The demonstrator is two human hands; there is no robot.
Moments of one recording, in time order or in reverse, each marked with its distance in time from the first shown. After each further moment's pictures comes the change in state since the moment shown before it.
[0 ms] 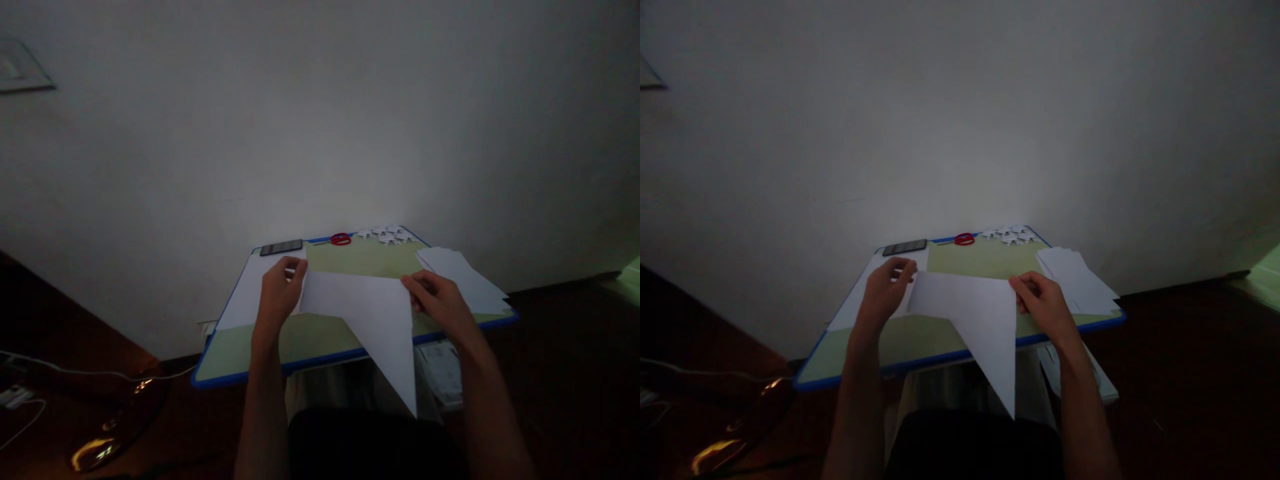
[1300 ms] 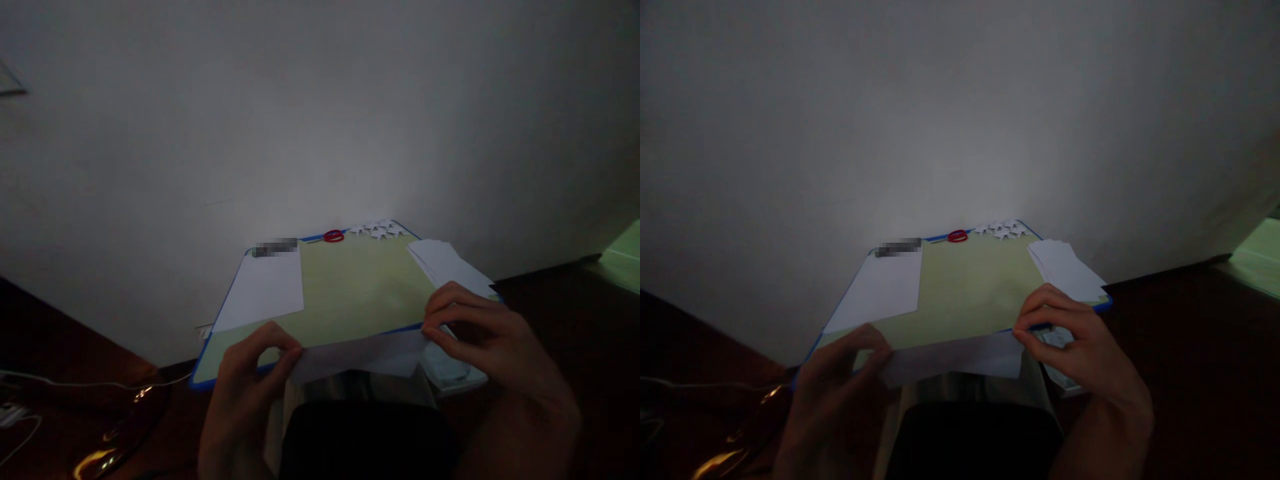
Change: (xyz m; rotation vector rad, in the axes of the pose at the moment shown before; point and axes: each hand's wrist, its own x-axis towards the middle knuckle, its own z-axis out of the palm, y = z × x) left_hand -0.111 -0.007 -0.056 -0.263 -0.208 0.227; right_hand -0.070 -0.052 -0.051 -0.113 -0.148 -0.690
